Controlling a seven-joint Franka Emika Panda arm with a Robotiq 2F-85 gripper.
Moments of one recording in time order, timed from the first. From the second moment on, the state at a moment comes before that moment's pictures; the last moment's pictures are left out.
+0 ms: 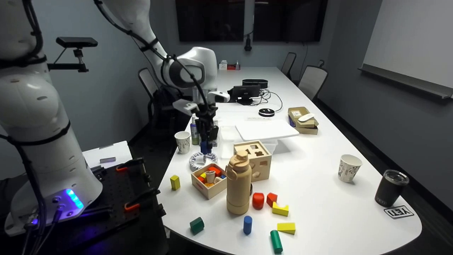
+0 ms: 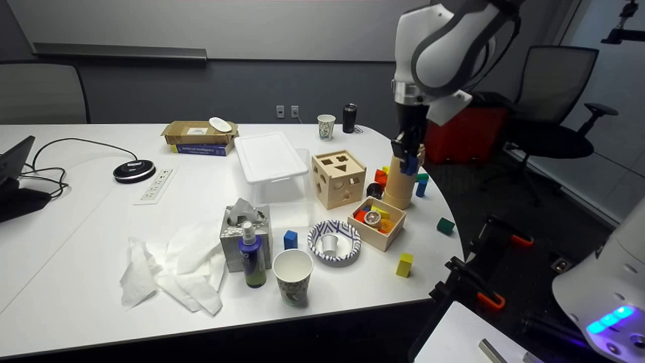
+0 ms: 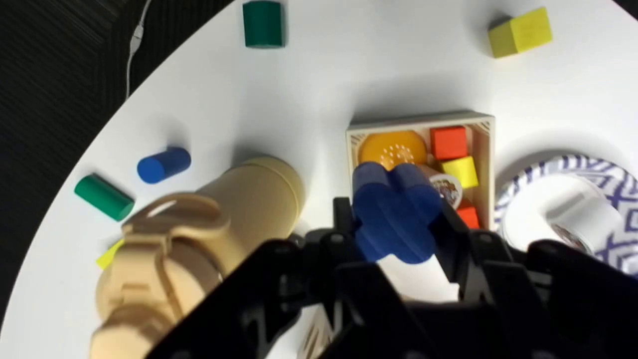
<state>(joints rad) 0.18 0.09 -0.32 -2.54 -0.21 2.56 0.02</state>
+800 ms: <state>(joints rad) -0.04 0.11 -0.15 -2.09 -0.04 2.35 -0.05</state>
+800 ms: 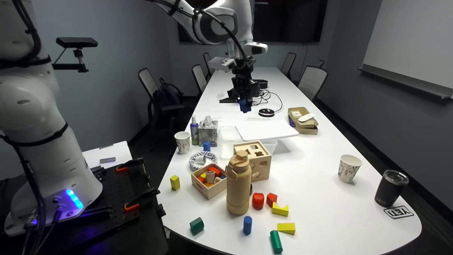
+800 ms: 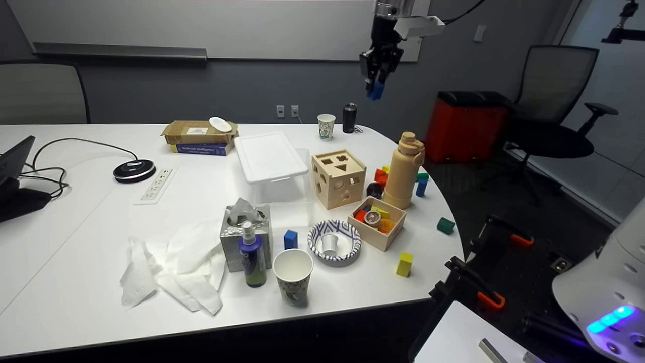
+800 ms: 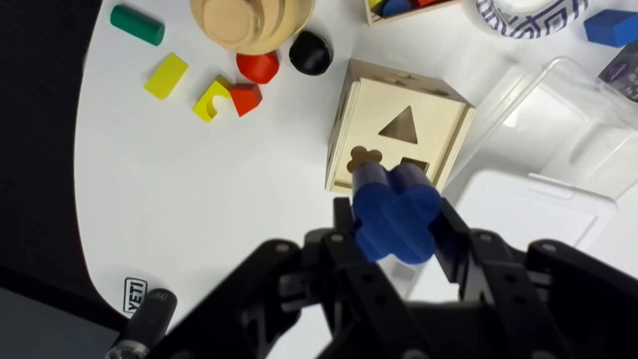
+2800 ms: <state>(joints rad) -0.10 0.71 -0.11 -1.61 0.02 2.28 -0.05</state>
